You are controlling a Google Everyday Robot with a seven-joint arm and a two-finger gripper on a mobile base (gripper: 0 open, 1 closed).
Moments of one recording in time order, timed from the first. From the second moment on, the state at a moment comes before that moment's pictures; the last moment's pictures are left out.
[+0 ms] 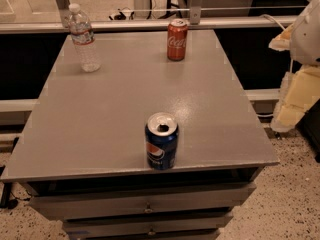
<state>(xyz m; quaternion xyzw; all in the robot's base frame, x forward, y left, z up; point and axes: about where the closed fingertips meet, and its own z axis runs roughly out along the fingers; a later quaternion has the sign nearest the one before) 0.438 -0.217 0.976 -0.60 0.78 -0.03 0.16</state>
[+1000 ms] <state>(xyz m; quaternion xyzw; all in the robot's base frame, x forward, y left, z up) 0.437 -0.194 0.956 -0.59 0.78 0.01 0.19</state>
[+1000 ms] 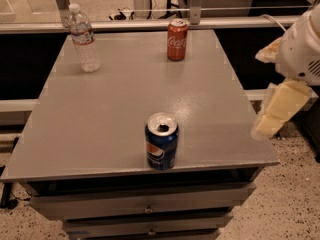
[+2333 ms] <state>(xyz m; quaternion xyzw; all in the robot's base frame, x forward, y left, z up) 0.430 -0.064 0.864 -0.56 0.72 0.26 0.33</state>
